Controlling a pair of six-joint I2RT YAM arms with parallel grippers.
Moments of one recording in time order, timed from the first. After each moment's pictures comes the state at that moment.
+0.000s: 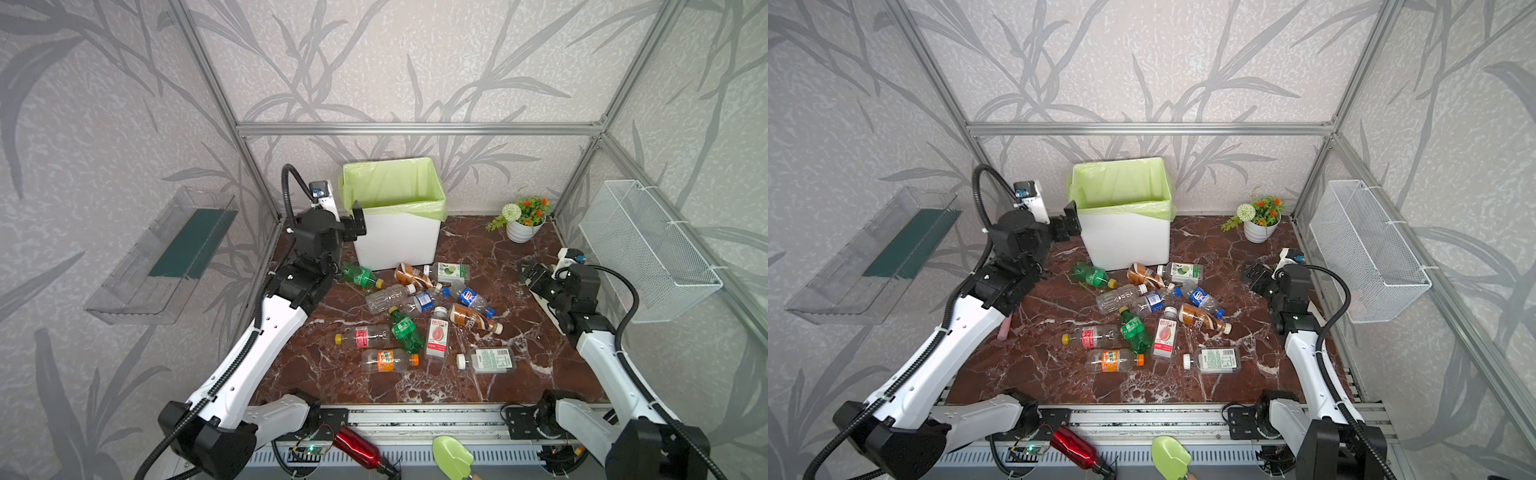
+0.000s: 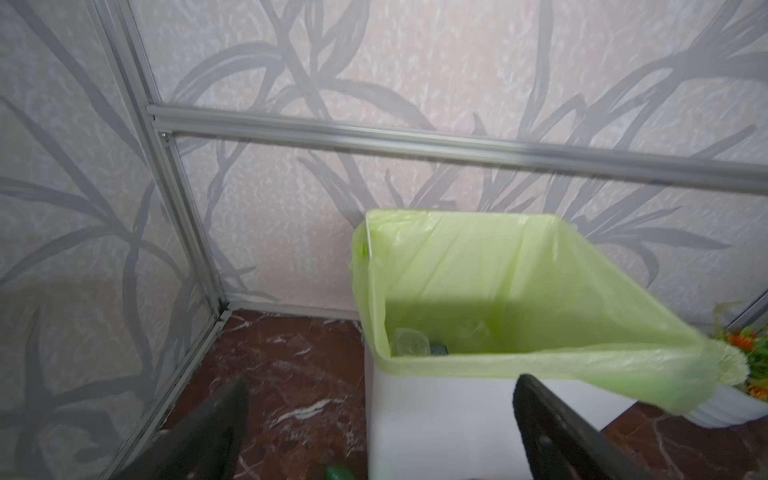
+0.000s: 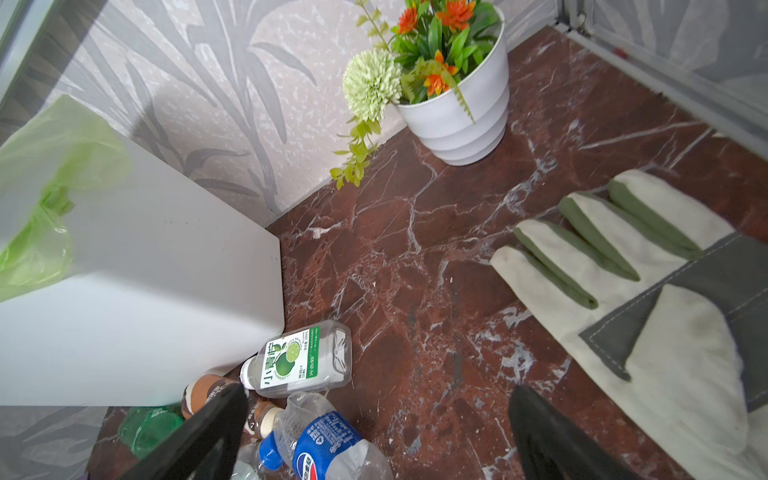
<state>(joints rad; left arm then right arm) -0.40 1.15 1.21 -0.23 -0.47 -0.14 -0.11 1.02 0.61 -0.05 -0.25 0.55</state>
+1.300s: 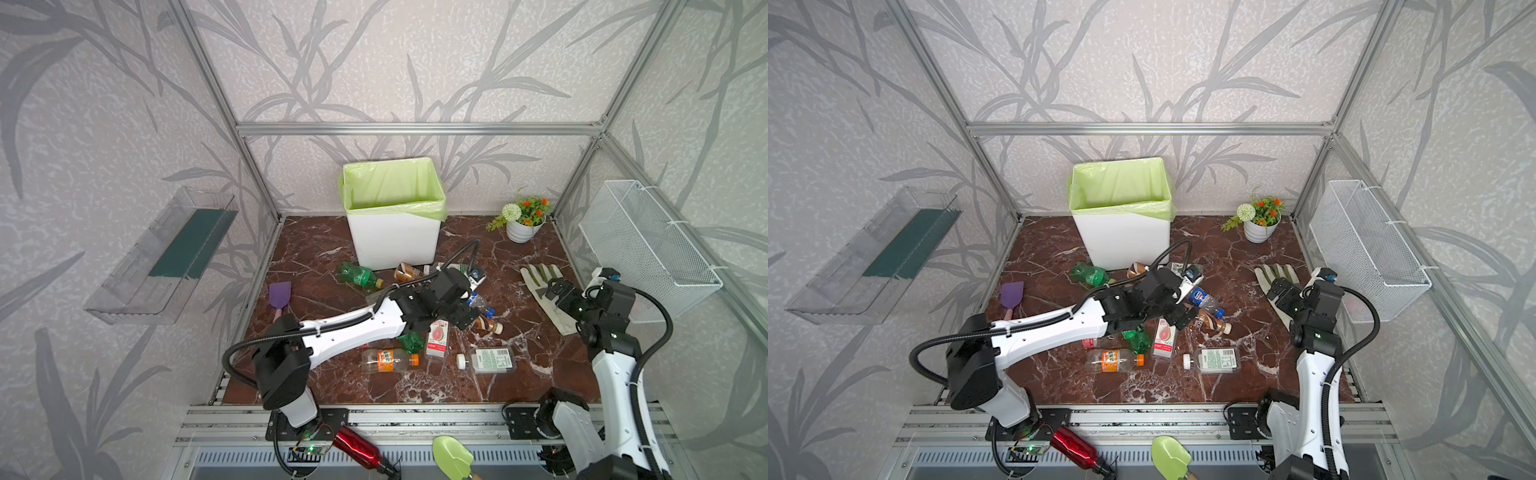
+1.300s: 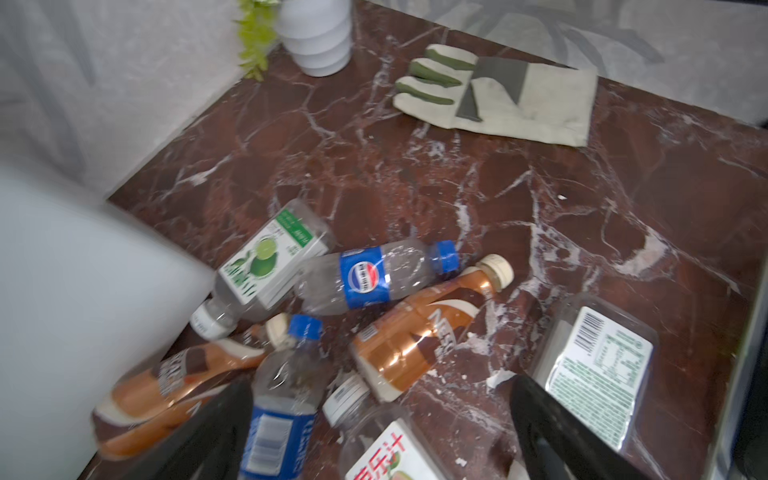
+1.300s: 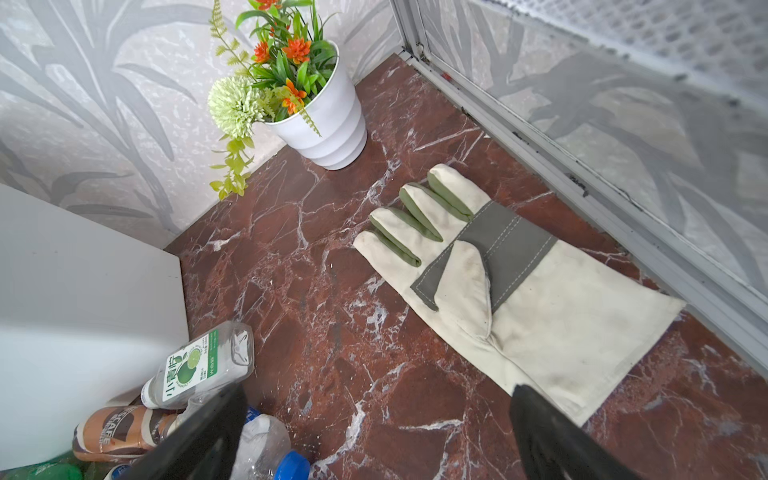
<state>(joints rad) -1.08 1.71 1.37 -0.36 -0.14 0.05 -0.39 0.80 0.61 -0.38 -0.23 0.42</state>
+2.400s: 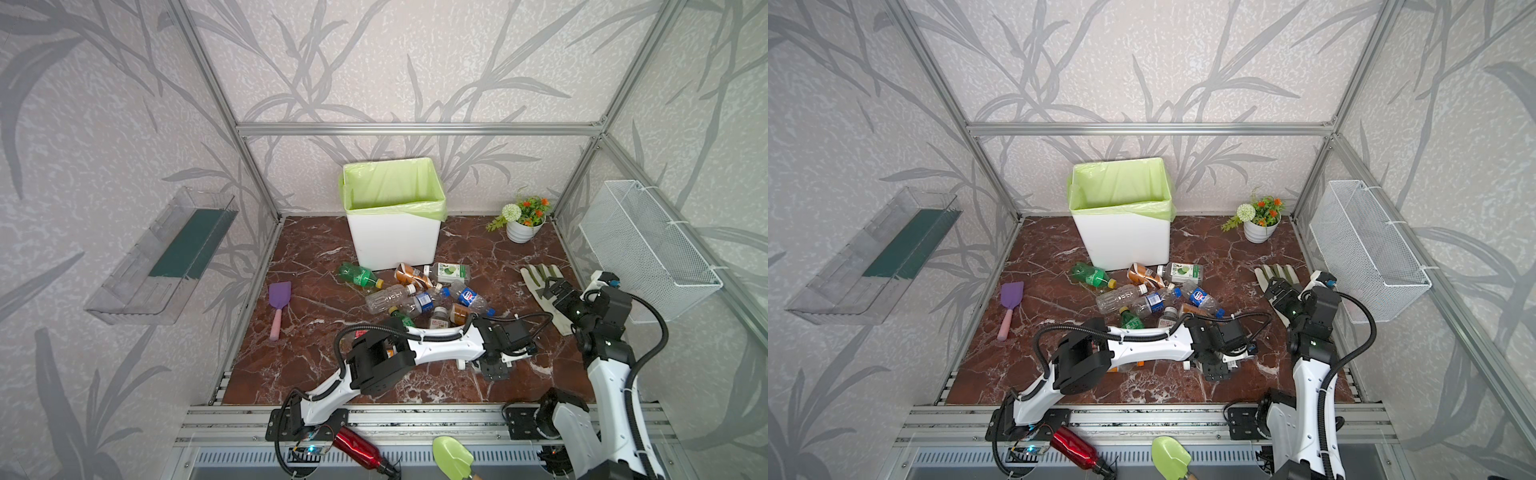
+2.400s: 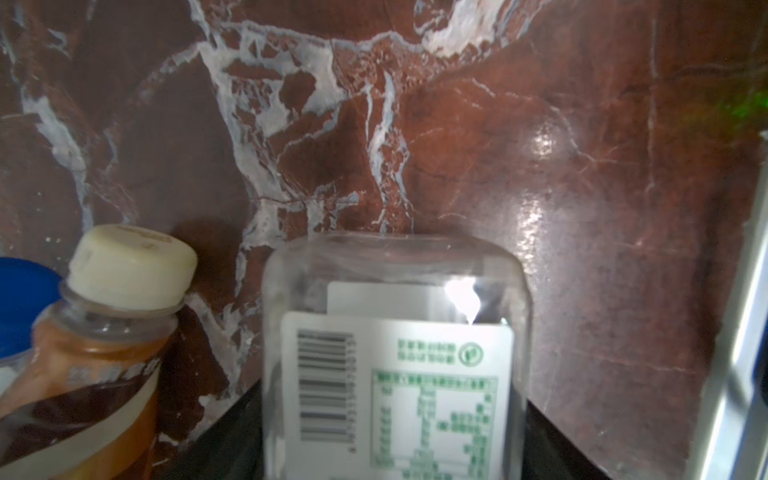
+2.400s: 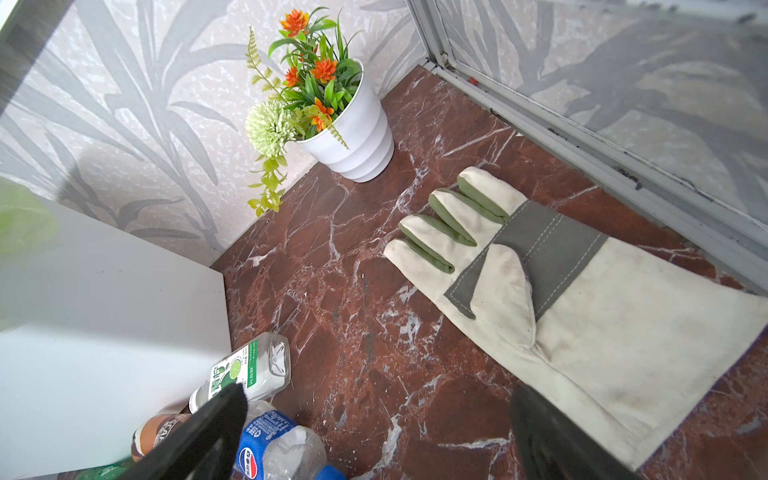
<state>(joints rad) -1.28 2.27 1.82 -0.73 -0.07 0.24 -0.39 0.76 0.54 -0.27 -0.28 0.50</state>
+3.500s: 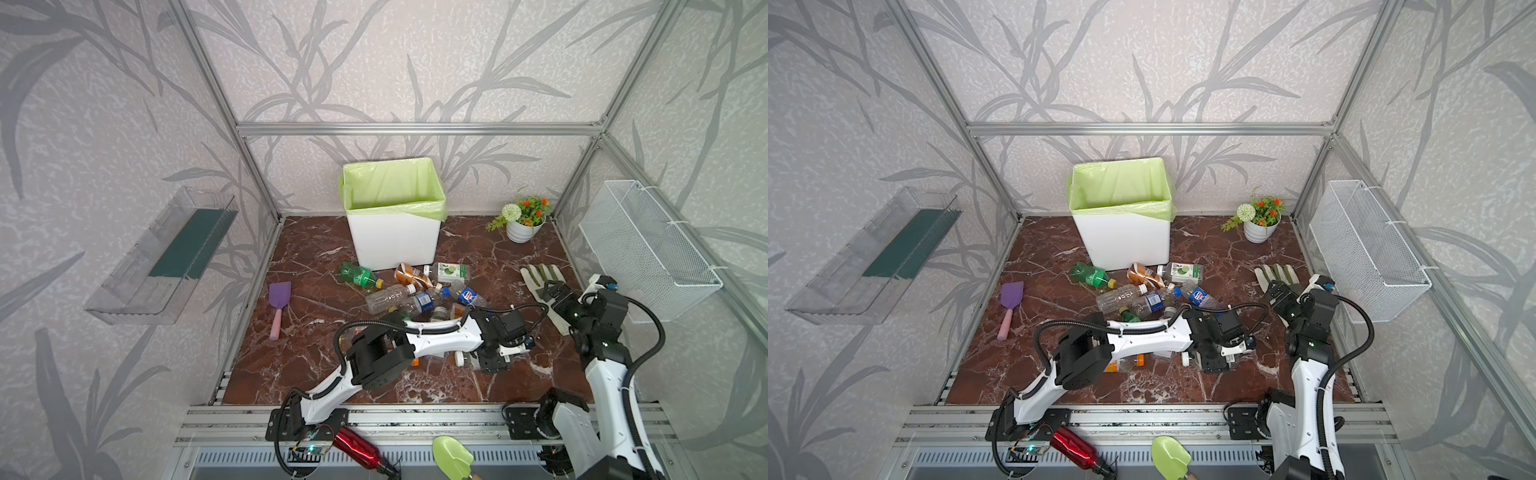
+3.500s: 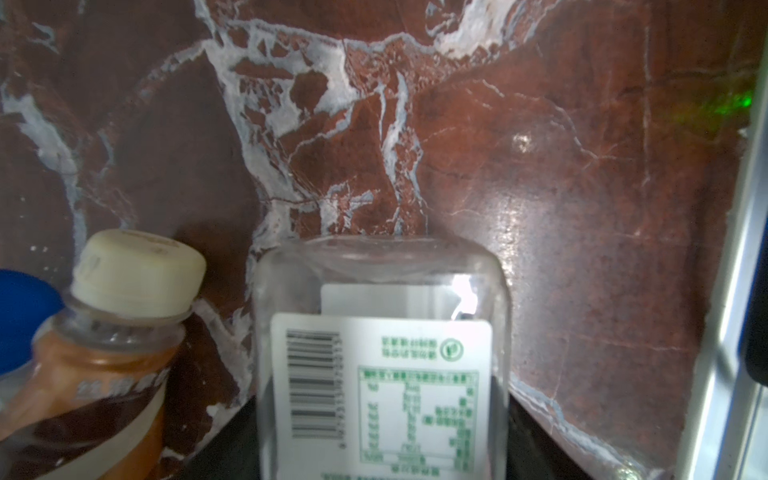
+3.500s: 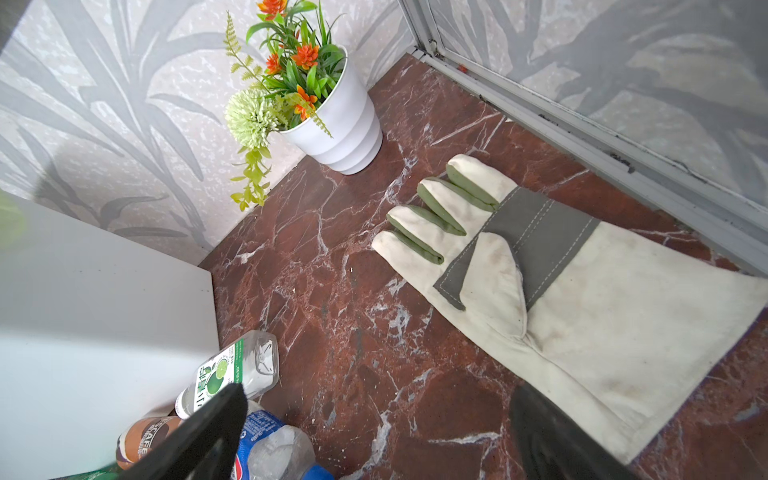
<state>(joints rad) -1.23 2.30 1.86 -0.77 0.05 0.27 -0.39 0.77 0.50 -0.24 -0.27 0.51</state>
